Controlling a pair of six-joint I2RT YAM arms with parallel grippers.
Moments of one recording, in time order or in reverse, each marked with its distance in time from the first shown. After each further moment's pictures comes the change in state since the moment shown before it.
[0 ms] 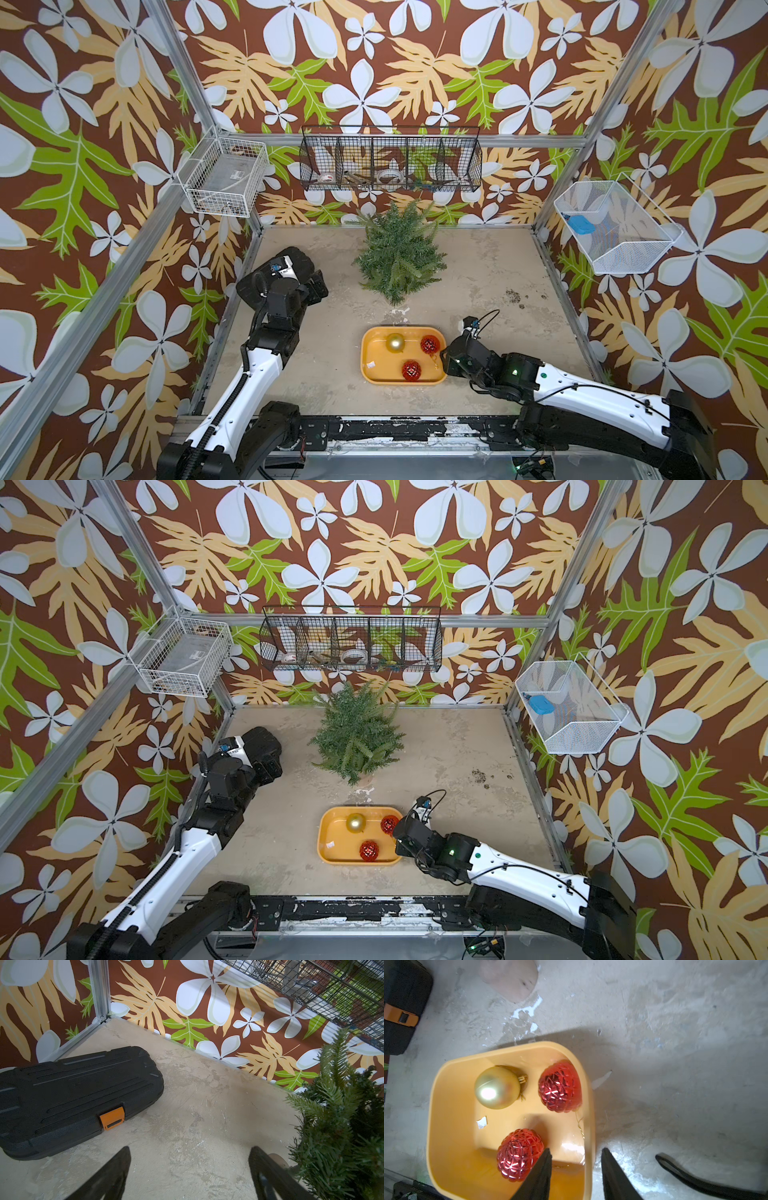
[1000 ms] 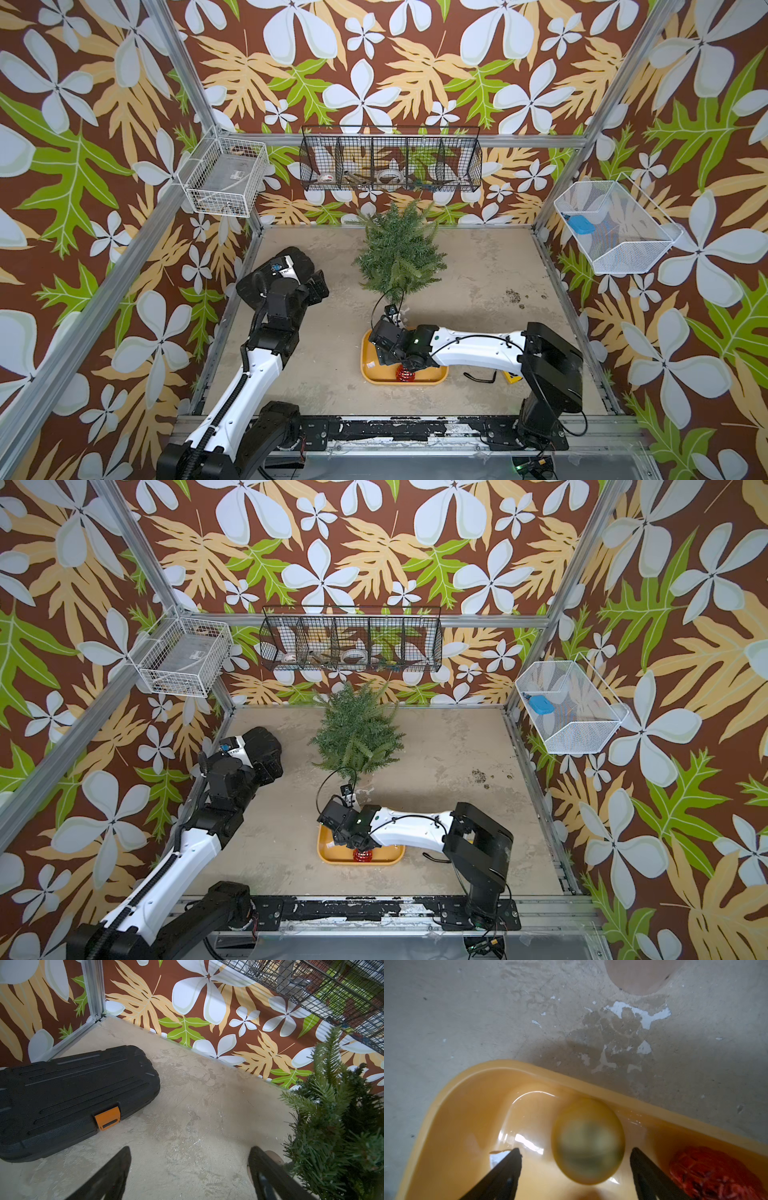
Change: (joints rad) left arm 0.000 -0.003 0.000 0.000 0.022 -0.001; right arm 0.104 0.840 0.566 0.032 0.063 -0.262
